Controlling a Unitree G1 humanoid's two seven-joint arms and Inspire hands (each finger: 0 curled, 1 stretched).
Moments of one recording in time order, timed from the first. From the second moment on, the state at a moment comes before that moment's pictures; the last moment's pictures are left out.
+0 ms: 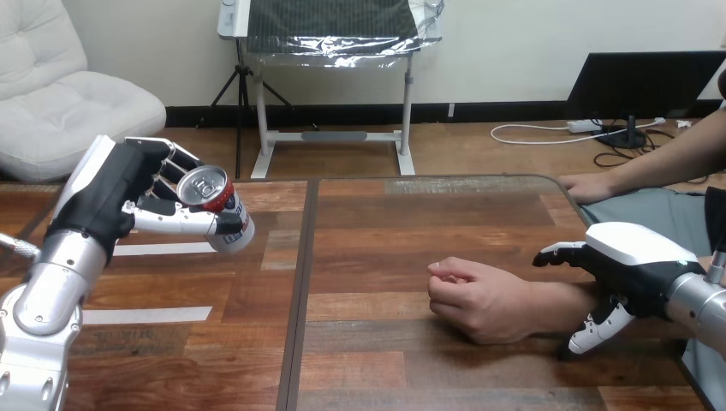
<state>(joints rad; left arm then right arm) -0.29 0.53 0.06 0.23 0.17 0.04 -0.18 -0.41 -0.77 0.28 0.67 -0.64 -0.35 0.24</state>
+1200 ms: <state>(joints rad) -0.29 0.53 0.08 0.22 0.15 0.04 -0.19 -0.52 -0.74 0.36 0.77 -0.66 -0.26 0.34</state>
